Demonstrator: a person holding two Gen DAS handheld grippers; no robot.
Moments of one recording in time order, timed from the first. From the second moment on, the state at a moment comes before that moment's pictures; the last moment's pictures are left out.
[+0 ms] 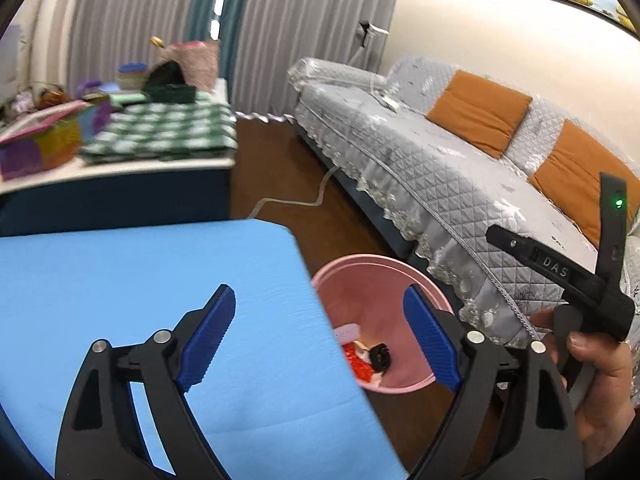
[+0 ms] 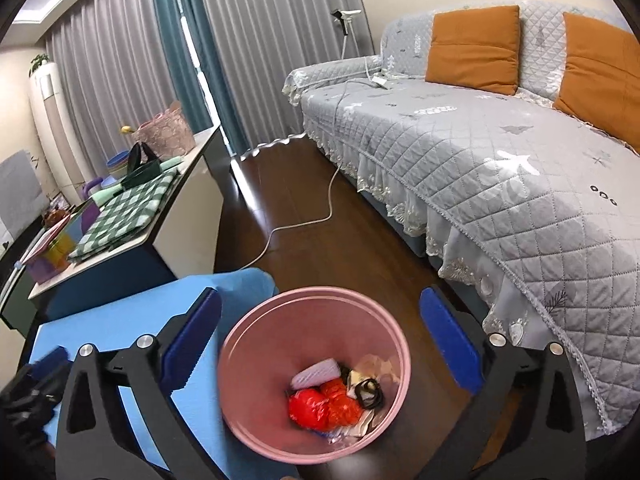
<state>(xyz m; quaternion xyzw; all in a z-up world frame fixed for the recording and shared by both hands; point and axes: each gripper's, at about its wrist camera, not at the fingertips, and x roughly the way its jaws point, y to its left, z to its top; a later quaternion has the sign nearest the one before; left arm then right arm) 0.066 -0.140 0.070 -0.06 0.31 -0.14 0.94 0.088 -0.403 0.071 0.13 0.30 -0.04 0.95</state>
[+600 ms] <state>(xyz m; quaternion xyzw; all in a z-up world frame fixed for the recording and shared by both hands) -0.086 -0.077 0.058 -0.05 0.31 -0.03 0.95 -0.056 -0.311 0.087 0.04 0.29 -0.01 0.96</state>
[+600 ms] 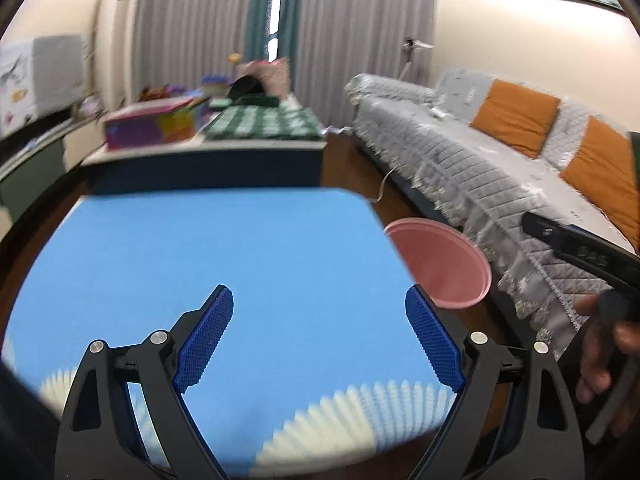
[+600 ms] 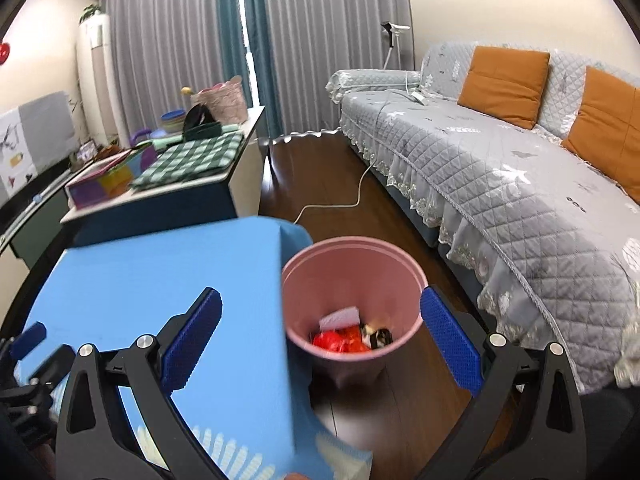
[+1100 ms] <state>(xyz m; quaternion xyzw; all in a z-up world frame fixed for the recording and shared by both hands) -0.107 -0.049 0.036 -0.05 0.33 0.01 0.94 -0.114 -0.283 0.059 0.01 0.31 -0.03 0.95</state>
